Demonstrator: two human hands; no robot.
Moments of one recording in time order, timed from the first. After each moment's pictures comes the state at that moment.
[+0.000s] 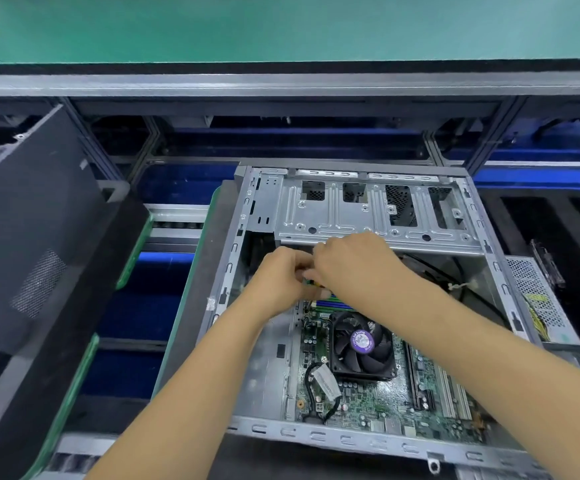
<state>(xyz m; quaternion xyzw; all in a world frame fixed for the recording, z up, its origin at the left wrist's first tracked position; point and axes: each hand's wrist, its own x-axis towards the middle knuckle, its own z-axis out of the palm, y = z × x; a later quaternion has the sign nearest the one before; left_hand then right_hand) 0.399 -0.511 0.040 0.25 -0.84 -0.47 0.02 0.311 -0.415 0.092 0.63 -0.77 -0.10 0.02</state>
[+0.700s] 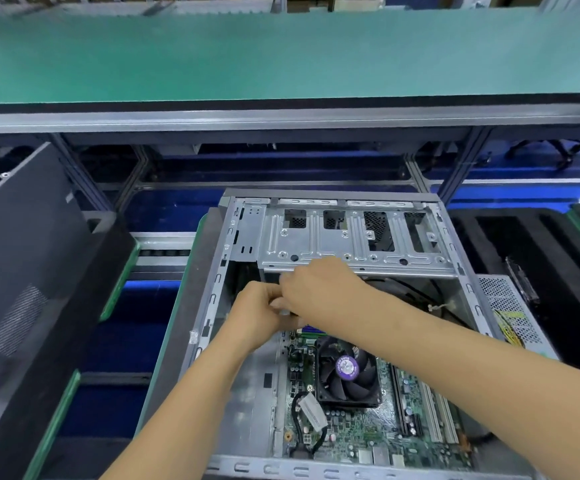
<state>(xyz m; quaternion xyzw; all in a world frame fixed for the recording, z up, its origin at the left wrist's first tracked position) 0.404 -0.512 0.030 0.31 -0.80 -0.51 0.04 0.313 -0.426 0.101 0.66 -0.74 -0.14 0.00</state>
